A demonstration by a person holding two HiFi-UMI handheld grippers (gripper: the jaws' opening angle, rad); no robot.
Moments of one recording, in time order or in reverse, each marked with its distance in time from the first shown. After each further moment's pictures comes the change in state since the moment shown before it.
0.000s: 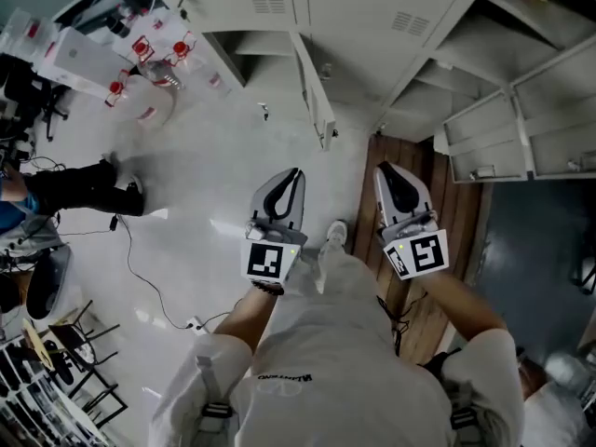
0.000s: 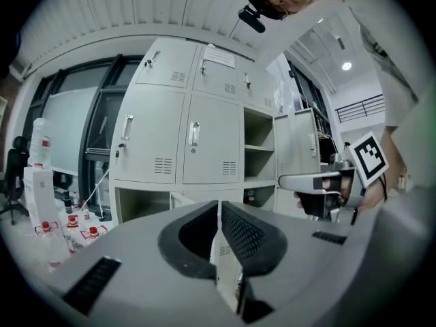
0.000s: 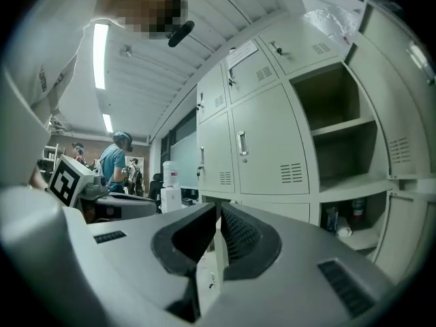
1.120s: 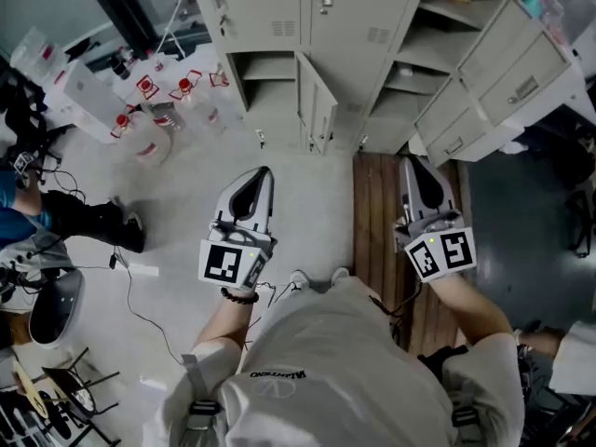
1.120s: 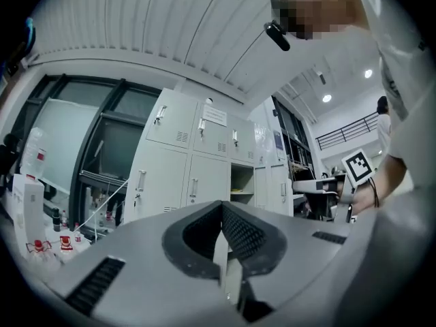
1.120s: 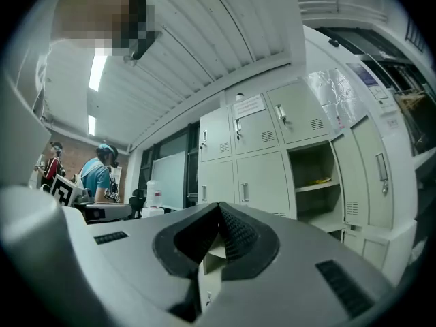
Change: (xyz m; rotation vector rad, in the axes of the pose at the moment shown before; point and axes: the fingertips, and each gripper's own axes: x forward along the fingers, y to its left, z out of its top) left arm -0.210 0.037 0.132 -0.012 -0.216 -0.118; right arm -0.131 0.139 0.148 -0.035 -0.160 -0.225
